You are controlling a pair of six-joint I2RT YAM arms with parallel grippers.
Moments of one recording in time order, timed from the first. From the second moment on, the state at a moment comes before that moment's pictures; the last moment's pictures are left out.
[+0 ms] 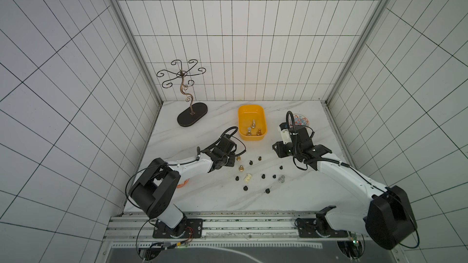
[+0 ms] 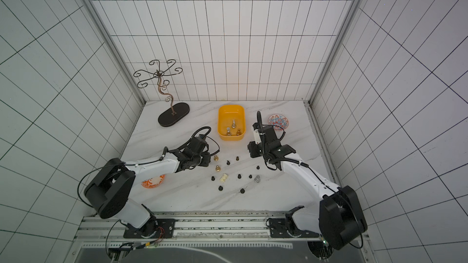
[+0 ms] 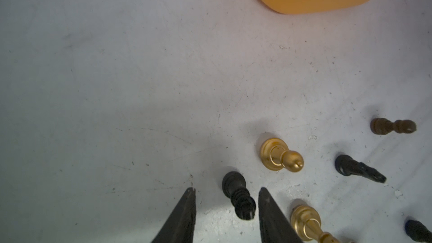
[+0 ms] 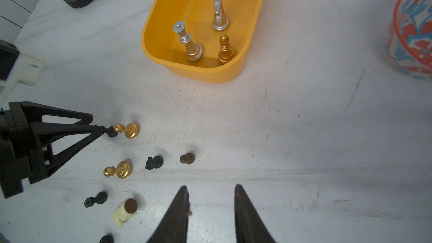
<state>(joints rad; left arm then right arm) -0.64 1.59 0.83 -0.23 -0.10 -0.46 0.44 1.27 0.85 -0.35 -0.11 0.21</state>
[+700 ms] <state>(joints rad) -0.67 1.64 0.87 -0.22 -0.12 -0.45 0.44 1.27 0.85 -0.35 -0.11 0.21</state>
